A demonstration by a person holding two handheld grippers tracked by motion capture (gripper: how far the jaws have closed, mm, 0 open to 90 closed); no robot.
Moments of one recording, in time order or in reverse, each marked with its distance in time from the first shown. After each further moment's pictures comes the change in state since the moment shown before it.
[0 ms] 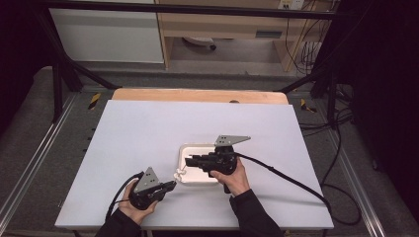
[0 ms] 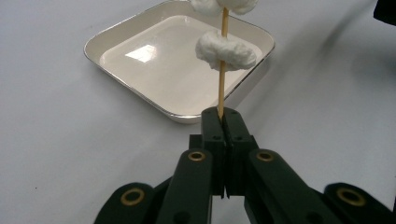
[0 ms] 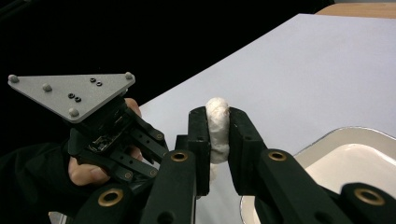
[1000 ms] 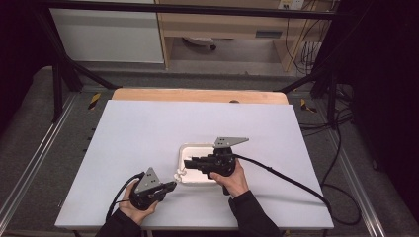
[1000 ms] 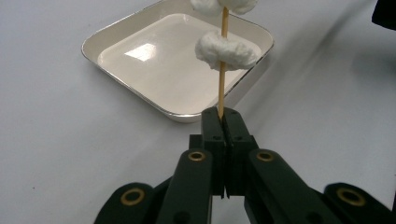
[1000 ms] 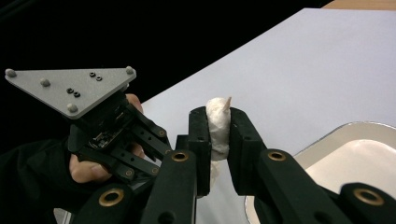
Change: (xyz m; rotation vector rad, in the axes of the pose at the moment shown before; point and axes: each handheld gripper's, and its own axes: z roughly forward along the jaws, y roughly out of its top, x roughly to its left) left arm -0.001 0.000 0.000 0.010 0.001 0.005; right arm 0.000 -0.005 0.004 0.008 0.015 0.005
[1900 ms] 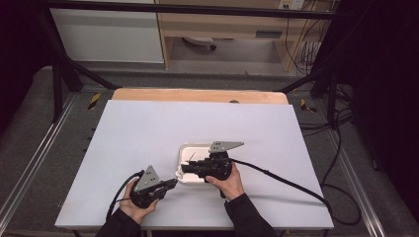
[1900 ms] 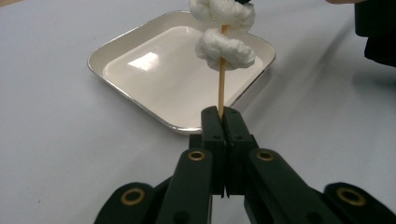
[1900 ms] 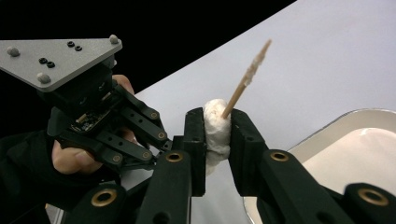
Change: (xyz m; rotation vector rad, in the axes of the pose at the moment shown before) left arm 0.002 0.005 0.000 -0.045 -0.005 -0.007; right arm 0.000 -0.011 0.011 0.020 -0.024 -0.009
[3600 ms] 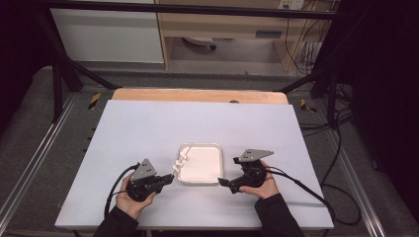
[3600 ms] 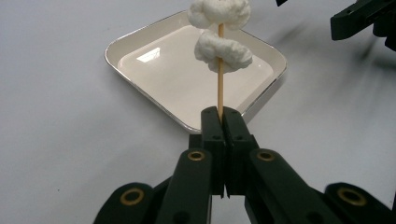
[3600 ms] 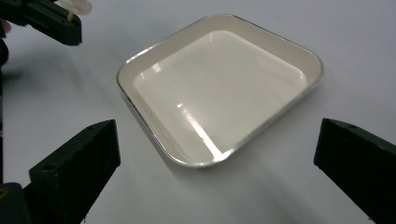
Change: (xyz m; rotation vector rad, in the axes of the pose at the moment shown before) left arm 0.015 0.012 -0.006 0.042 0.004 -0.083; right arm -0.034 -0.042 -0.081 0.176 -0.334 -0.109
